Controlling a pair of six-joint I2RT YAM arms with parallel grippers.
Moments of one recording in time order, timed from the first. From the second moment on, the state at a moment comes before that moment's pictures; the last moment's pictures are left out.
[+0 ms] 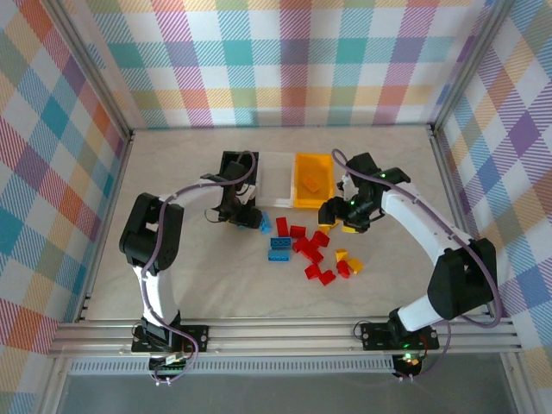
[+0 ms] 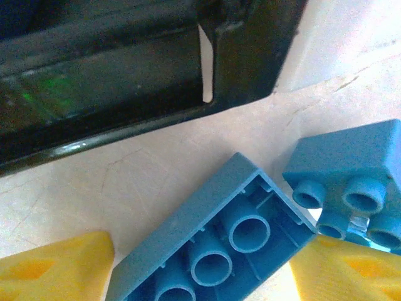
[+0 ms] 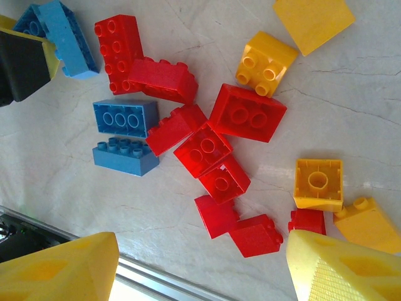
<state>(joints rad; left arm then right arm) -0.41 1.92 1.27 -0.68 0.12 -0.10 0.39 1.49 1.23 -1.06 -0.38 0.44</state>
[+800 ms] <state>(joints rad) -0.42 1.90 1.24 -0.67 0.03 -0.14 0.39 1.49 1.23 -1.05 -0.38 0.44</state>
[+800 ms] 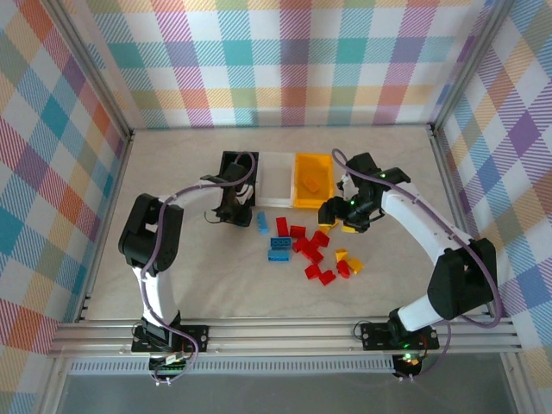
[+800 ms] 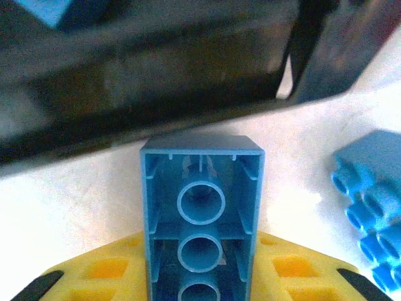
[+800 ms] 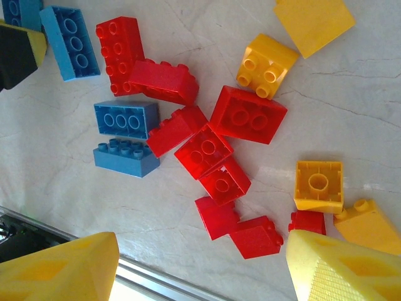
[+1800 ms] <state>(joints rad) -0.37 2.11 1.82 -0.97 0.02 -0.22 0.39 1.49 1.19 -0.99 -0.40 0.47</state>
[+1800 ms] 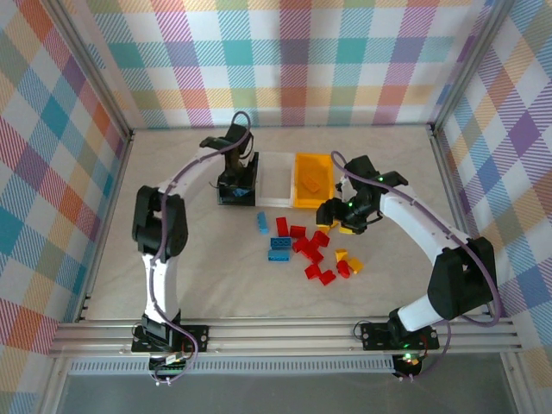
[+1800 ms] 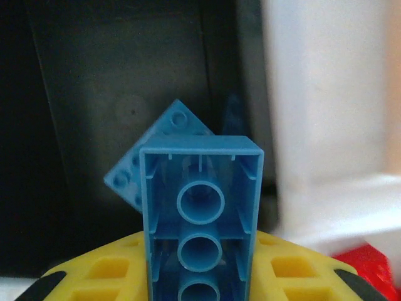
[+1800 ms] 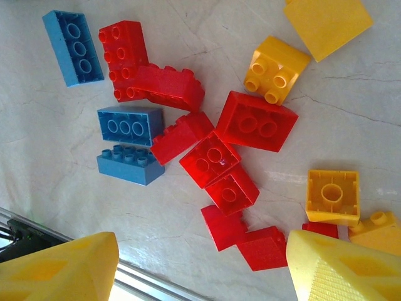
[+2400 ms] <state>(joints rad) -0.35 2.05 1.78 -1.00 0.02 -0.25 0.39 1.51 1.24 -1.01 -0.40 0.44</state>
